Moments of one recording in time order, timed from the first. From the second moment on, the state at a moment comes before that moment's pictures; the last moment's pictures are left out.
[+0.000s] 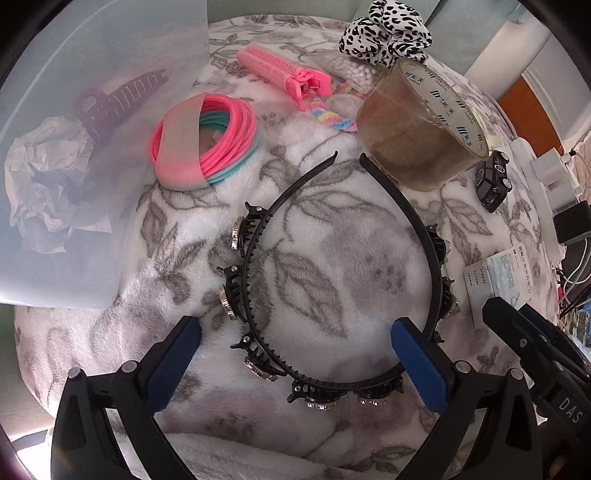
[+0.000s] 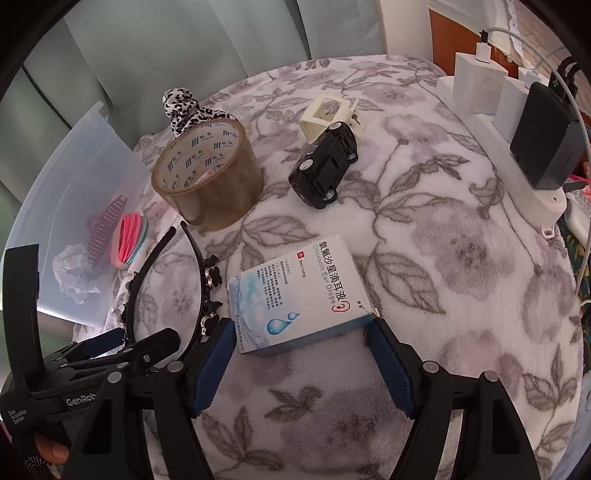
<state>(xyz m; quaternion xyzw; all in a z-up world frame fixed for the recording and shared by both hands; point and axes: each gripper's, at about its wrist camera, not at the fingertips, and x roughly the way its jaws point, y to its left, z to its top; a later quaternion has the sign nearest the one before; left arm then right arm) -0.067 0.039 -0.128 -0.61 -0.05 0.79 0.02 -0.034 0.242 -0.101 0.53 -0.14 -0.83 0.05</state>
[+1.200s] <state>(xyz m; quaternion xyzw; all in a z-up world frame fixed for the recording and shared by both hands) -0.070 0.029 -0.093 -0.59 -0.02 0.81 -0.02 -0.058 0.241 -0.094 0.50 -0.15 -0.85 0.05</state>
